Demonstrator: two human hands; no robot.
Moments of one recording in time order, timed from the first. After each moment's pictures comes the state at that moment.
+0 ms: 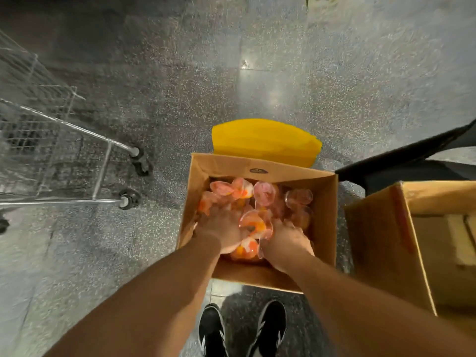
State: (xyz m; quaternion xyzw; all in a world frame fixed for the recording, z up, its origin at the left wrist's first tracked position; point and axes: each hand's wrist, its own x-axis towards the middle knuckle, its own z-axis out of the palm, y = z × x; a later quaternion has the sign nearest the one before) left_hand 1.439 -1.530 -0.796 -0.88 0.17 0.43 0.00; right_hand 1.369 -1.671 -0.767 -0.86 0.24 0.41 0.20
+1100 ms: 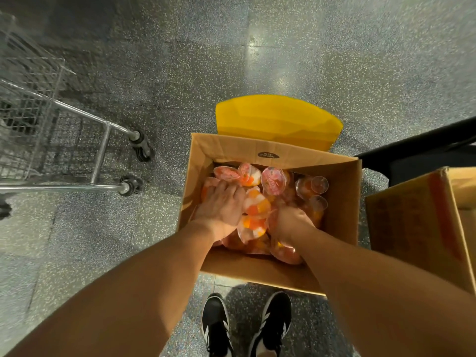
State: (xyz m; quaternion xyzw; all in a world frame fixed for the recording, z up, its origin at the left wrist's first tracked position) left_hand 1.449 -1.517 -0.837 -0.93 0.26 0.26 0.01; right_hand 1.395 -1.677 -0.831 -0.84 0.18 0.46 0.21
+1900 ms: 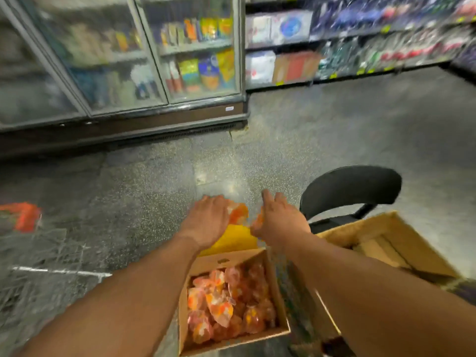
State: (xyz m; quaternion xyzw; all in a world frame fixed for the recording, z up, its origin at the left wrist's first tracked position) left_hand 1.508 -1.608 -0.456 -0.91 0.41 0.03 -0.05; right_hand 1.401 -1.760 -0.438 -0.95 0.24 0.09 0.19
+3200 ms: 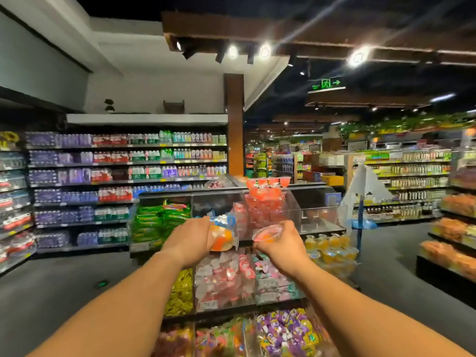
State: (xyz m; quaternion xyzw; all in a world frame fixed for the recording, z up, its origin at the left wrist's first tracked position) left_hand 0.767 -1.678 0.037 -0.40 0.89 -0.04 -0.23; right_hand 0.572 -1.553 0.011 -0.46 0.71 -0.52 0.10
